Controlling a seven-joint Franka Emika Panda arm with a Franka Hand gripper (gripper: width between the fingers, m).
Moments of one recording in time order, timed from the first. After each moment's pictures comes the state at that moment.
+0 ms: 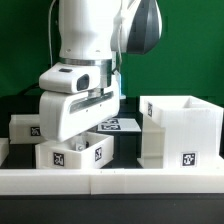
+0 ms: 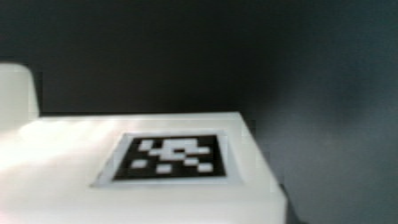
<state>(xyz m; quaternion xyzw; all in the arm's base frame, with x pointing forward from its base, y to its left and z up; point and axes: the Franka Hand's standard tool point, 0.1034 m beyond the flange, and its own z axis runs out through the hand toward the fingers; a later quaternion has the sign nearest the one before) 0.535 -0.063 0.015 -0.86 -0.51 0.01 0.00</state>
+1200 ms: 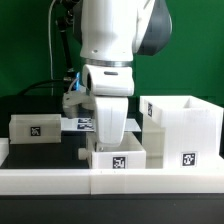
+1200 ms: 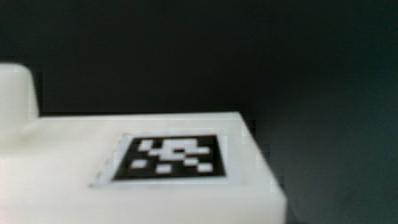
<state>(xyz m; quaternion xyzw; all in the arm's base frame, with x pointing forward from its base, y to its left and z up) 0.546 -0.023 0.017 -0.68 -0.73 0.02 0.00</state>
